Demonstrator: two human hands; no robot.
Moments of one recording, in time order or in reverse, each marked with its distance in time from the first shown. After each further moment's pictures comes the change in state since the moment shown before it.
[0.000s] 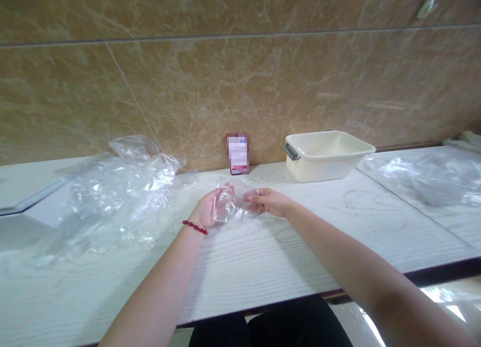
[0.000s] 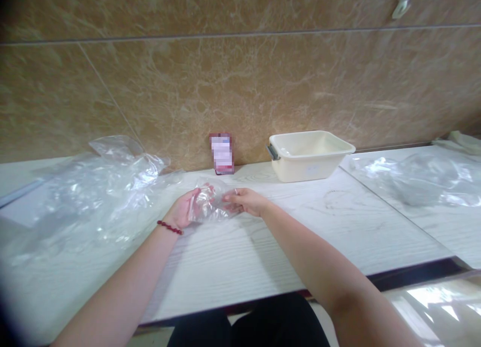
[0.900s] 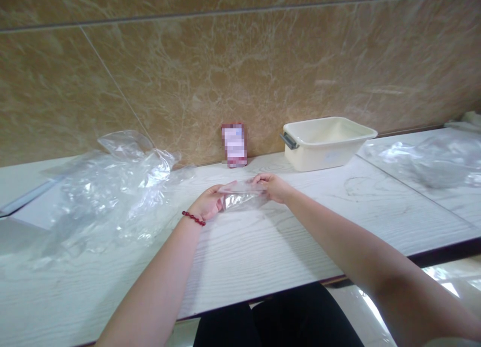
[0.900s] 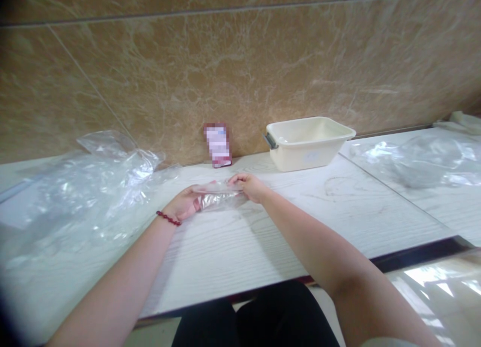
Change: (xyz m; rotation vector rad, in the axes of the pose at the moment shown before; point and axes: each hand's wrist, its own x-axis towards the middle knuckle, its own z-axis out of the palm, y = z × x) left_hand 0.008 -0.006 -0.011 0.364 -0.151 0.059; right_hand 0.005 -0.003 -0.001 -0.032 0.307 -0.165
